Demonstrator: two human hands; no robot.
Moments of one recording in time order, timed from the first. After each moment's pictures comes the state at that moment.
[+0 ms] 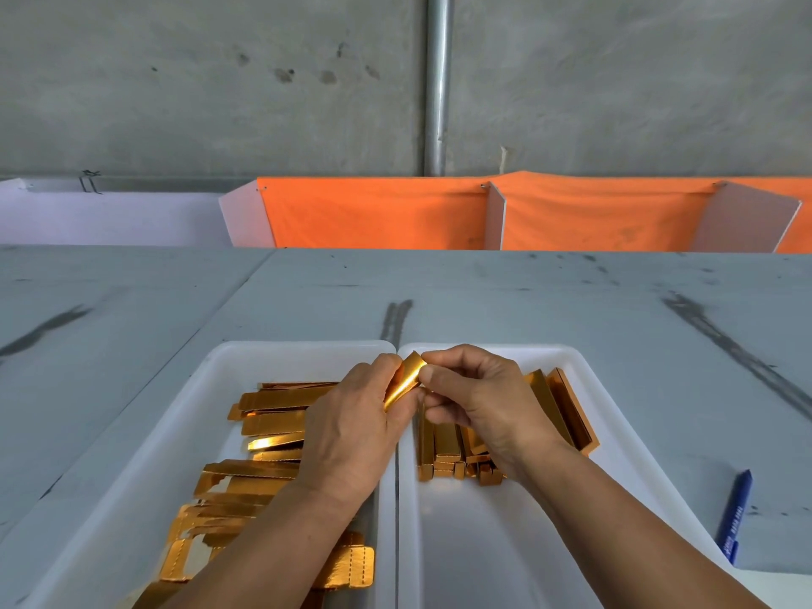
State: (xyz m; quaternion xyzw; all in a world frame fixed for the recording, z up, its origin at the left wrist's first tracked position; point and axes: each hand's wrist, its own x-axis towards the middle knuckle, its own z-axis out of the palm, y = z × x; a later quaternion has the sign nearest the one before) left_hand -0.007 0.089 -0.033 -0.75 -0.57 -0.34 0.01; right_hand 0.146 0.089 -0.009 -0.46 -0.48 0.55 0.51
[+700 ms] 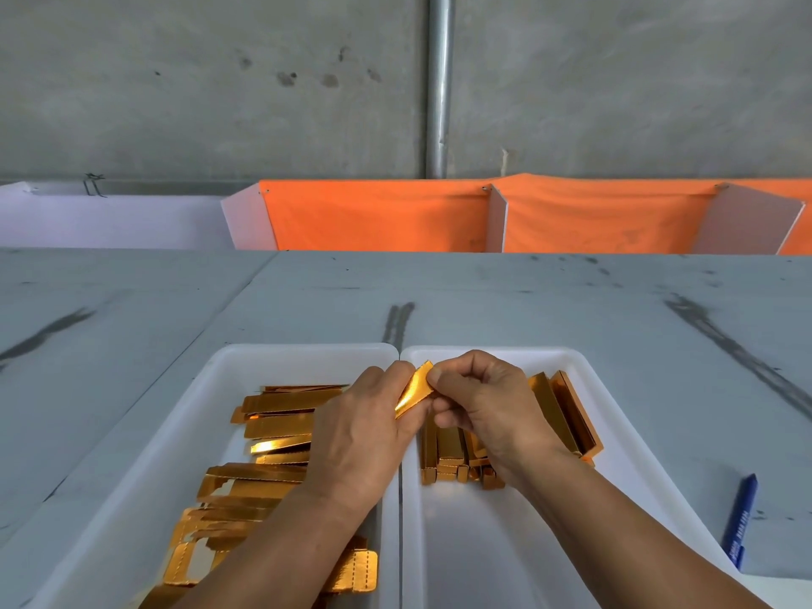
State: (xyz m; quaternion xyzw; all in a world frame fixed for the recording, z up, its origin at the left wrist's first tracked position) left_hand -0.005 0.089 -0.035 -0.77 -0.55 -0.32 0.05; right_hand 0.145 0.093 -0.015 -0.49 -0.45 0.53 0.52
